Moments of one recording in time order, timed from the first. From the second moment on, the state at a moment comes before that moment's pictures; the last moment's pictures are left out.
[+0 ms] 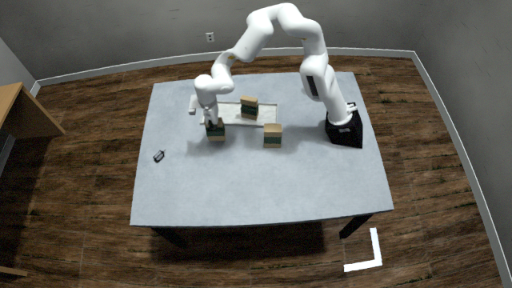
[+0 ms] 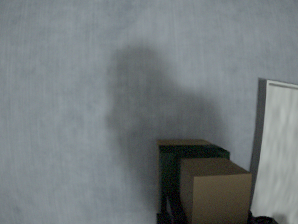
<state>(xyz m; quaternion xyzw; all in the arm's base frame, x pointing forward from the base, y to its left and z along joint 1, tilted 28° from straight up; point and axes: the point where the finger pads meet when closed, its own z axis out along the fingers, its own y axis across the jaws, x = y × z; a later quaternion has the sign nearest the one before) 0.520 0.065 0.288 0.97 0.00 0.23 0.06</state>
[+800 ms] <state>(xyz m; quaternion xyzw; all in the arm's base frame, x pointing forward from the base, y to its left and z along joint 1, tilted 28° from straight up) 0.504 -0.067 0.297 0.97 0.00 0.23 0.06</state>
